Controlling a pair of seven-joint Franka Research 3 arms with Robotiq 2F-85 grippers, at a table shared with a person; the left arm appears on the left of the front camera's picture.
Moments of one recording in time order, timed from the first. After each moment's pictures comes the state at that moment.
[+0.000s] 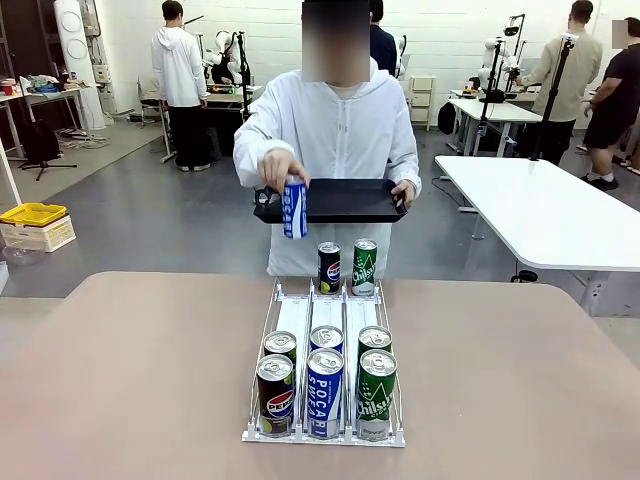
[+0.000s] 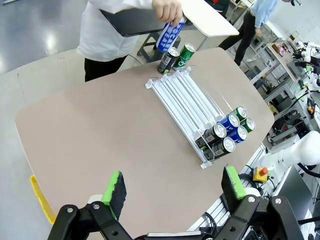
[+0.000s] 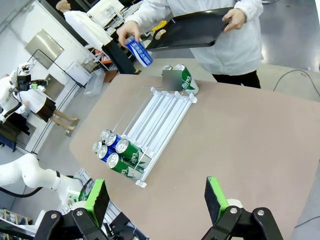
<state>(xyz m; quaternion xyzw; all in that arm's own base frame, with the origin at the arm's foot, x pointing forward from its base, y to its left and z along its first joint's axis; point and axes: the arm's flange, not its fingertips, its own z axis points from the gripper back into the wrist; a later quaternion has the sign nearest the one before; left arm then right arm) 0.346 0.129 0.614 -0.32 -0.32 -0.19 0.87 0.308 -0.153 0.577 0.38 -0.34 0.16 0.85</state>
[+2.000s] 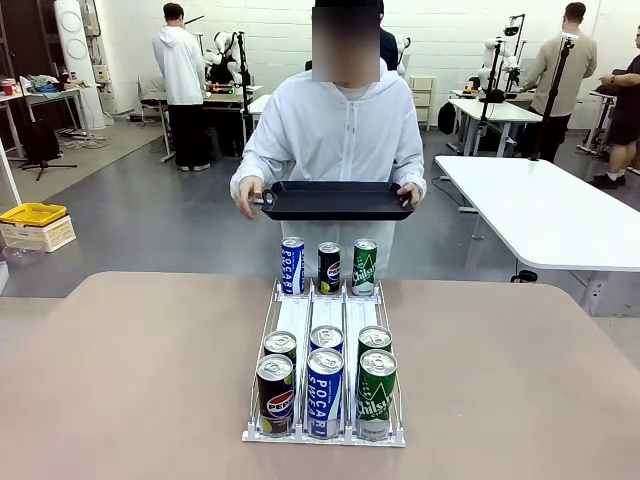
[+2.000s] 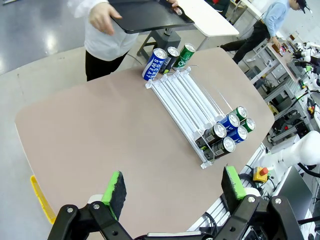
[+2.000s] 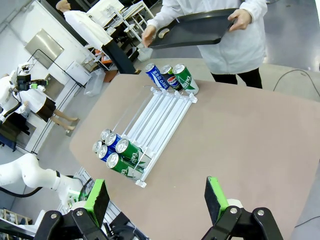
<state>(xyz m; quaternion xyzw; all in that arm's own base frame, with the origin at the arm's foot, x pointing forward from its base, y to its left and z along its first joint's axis) 0.346 0.129 0.614 -0.32 -0.32 -0.19 0.87 0.308 -0.152 0.577 0.38 -0.34 0.16 0.85</state>
